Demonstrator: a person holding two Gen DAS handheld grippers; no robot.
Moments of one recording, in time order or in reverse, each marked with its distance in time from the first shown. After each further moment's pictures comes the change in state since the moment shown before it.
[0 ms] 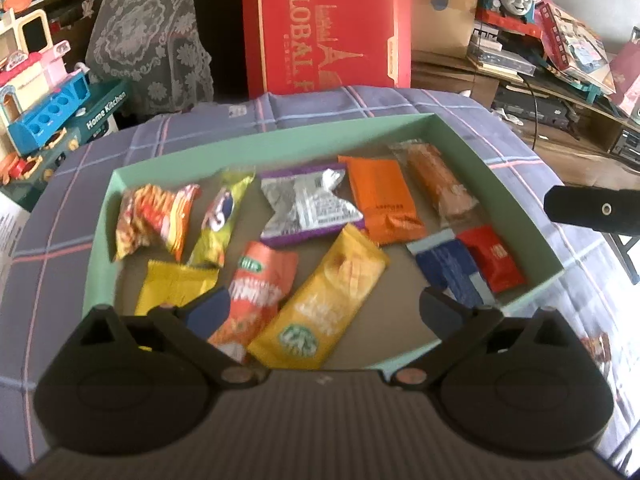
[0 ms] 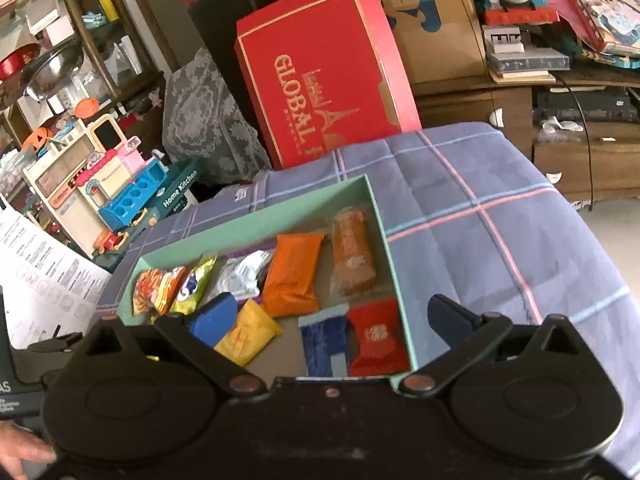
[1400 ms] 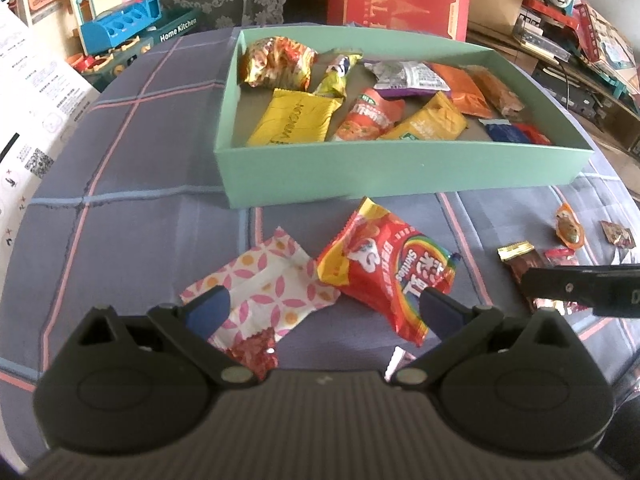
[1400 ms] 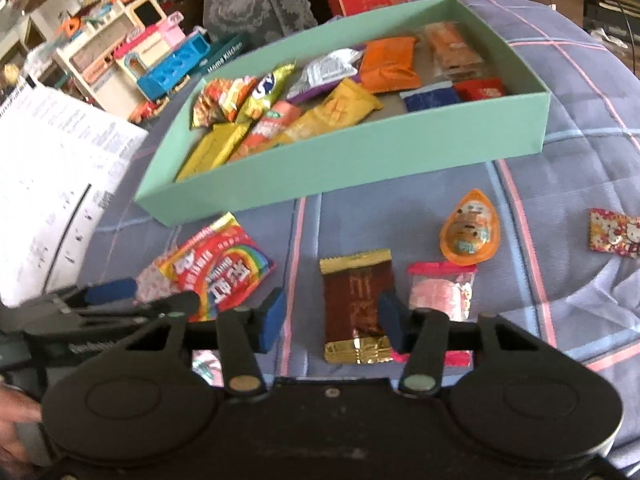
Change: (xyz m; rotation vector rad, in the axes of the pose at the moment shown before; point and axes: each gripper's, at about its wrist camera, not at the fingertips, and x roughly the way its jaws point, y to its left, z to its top) left arm -0.053 0.077 -0.141 -0.132 0.072 0.050; right arm 0.004 0.071 -0.135 -0.090 0.297 0.065
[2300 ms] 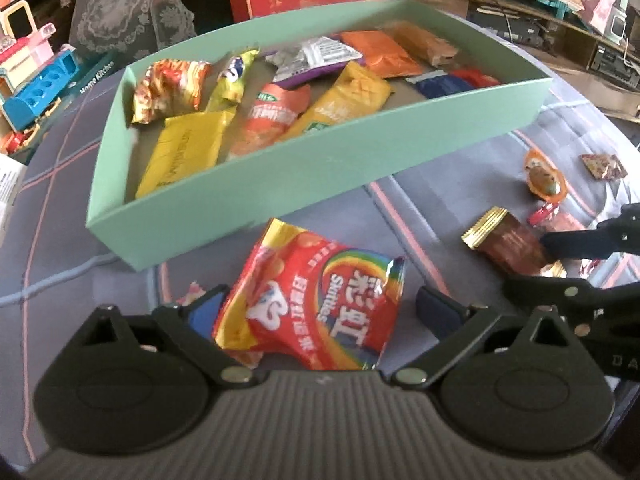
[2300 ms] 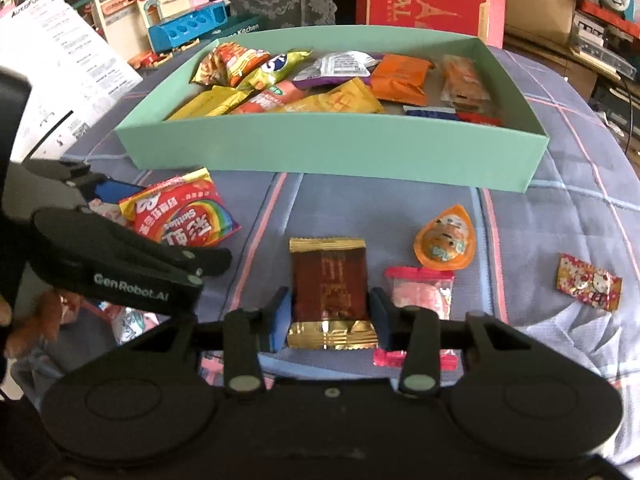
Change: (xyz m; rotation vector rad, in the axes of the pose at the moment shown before) left arm 0.041 -0.058 0.014 0.270 0.020 -0.060; right arm 0.000 0.010 -0.020 -0.250 -0.046 -0.145
